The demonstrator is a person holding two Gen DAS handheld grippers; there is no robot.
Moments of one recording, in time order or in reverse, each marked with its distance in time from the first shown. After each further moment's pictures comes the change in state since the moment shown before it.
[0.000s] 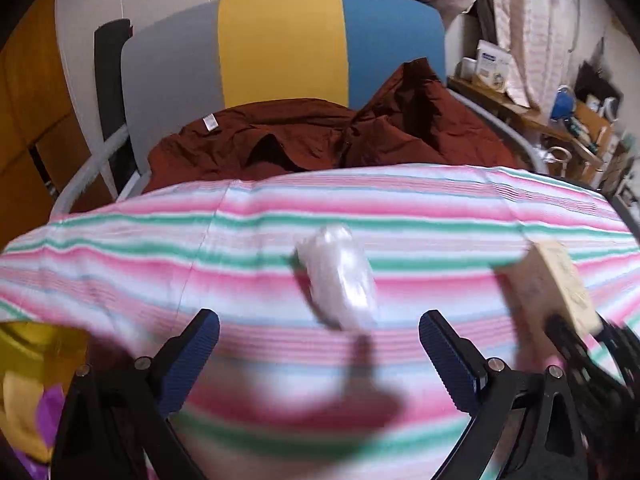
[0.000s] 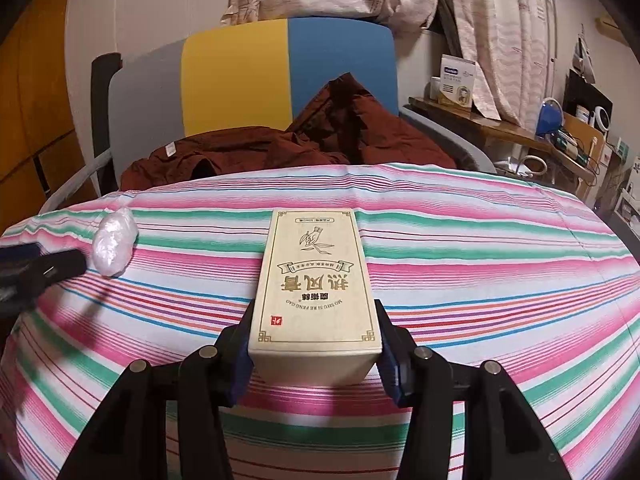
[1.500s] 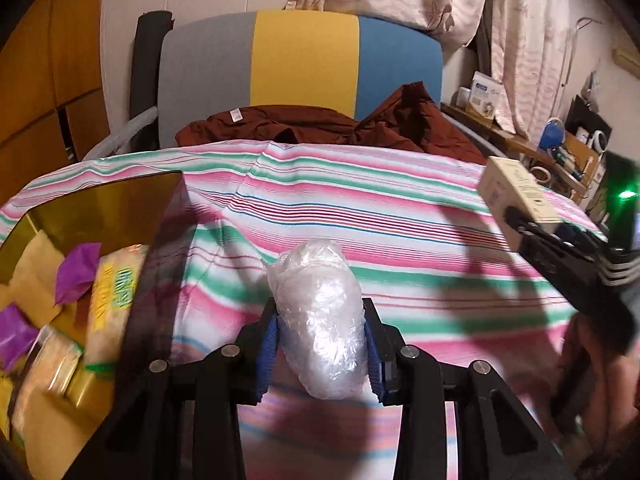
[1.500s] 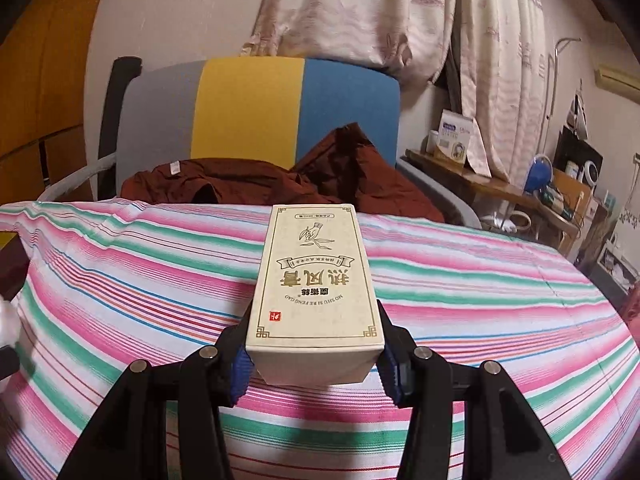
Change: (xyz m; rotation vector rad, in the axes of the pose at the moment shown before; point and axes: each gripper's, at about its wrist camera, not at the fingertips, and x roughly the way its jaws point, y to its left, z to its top) left arm -0.105 0.029 -0.125 -0.101 -0.097 -0.074; right arm -0.034 0.032 -0.005 -0.144 -0.184 -0.069
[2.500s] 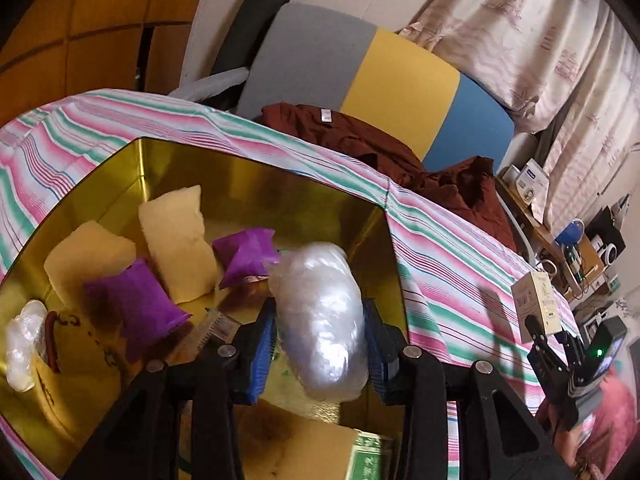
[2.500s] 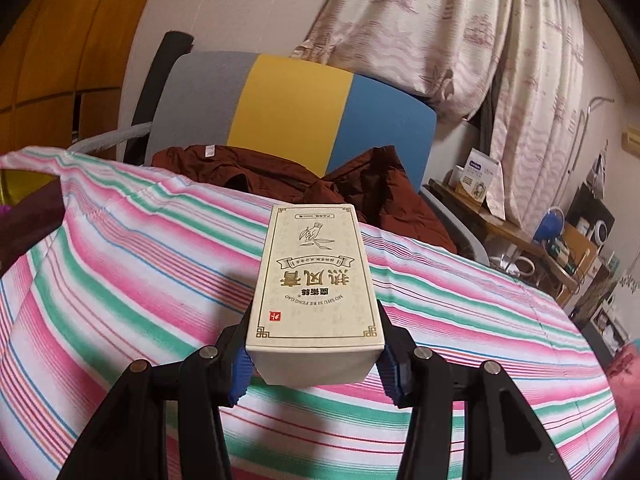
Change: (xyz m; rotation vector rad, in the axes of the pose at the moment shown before) left arm -0.057 0.160 0.006 -0.372 0.009 -0.008; right arm -0.025 0.049 -0.011 -0.197 -0.011 -0.001
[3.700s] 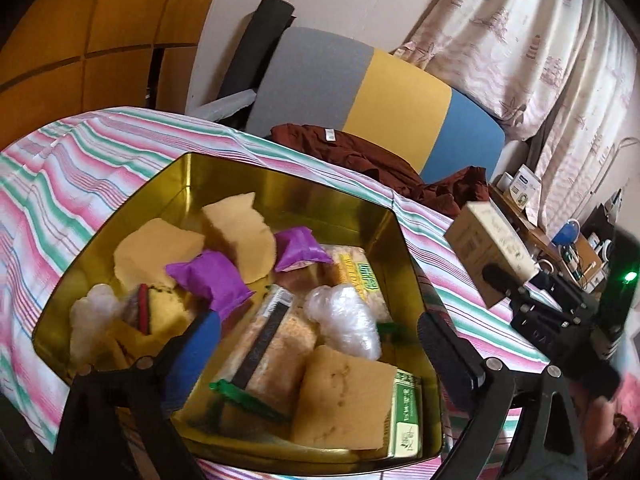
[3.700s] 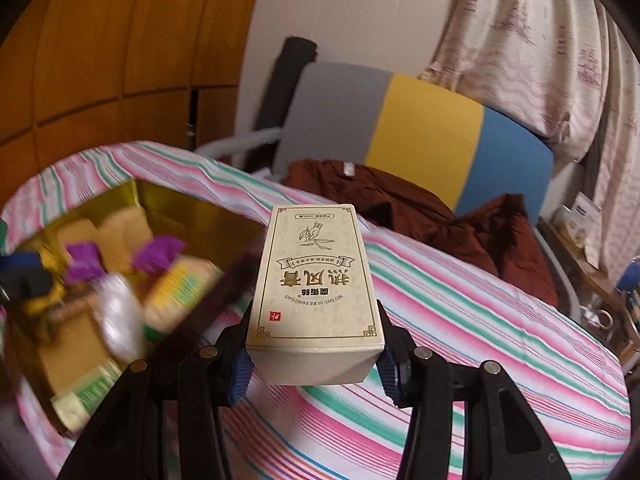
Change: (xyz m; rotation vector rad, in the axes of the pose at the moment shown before) left arm -0.062 0.034 -0.024 0.029 -0.075 0.002; right arm -0.070 0.135 0.081 -0.107 -0.016 0.406
